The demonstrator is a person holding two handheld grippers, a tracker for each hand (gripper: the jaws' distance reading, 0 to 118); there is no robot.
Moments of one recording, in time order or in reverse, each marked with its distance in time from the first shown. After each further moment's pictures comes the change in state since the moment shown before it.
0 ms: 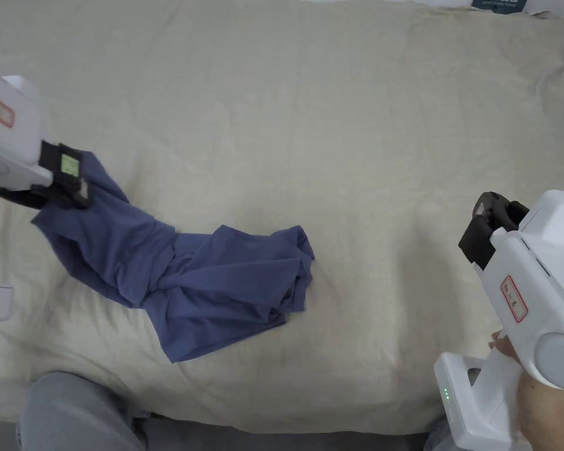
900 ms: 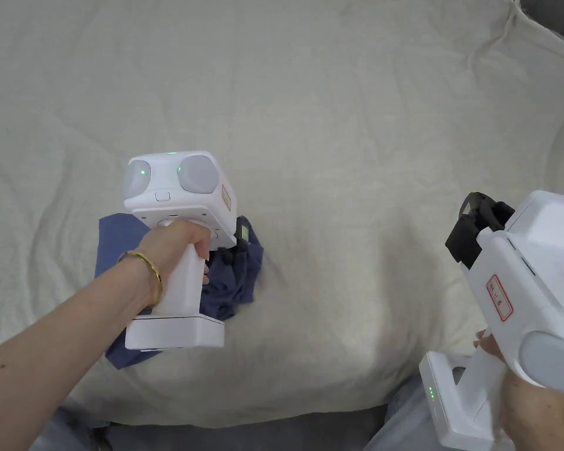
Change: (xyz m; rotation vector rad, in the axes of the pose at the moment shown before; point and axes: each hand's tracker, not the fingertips) left arm 0.175 -0.043 -0.184 -0.162 -0.067 -0.105; right arm 0.052 -0.014 0.016 -0.015 -0.109 -0.051
